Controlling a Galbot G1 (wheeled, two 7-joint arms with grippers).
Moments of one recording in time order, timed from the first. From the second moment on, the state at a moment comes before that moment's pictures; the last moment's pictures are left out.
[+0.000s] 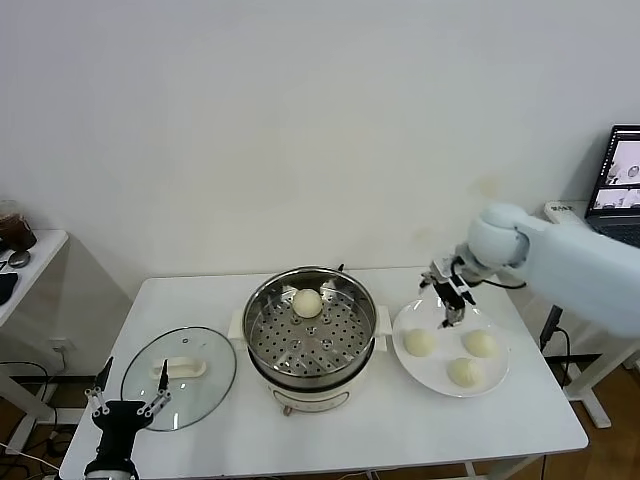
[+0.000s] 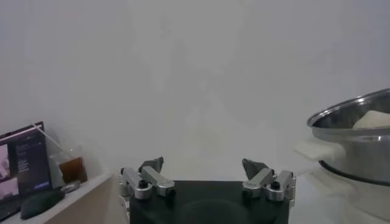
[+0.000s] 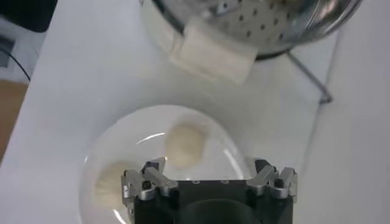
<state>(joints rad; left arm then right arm) 1.75 -1.30 -0.74 -2.04 0.00 -0.22 -0.14 0.34 0.69 -1.09 1.43 0.03 -0.20 -1.11</state>
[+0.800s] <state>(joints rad) 1.76 -1.30 -0.76 -2.03 0.00 -0.22 -0.14 0.02 0.86 -0.86 1.13 -0.15 -0.12 -1.07</state>
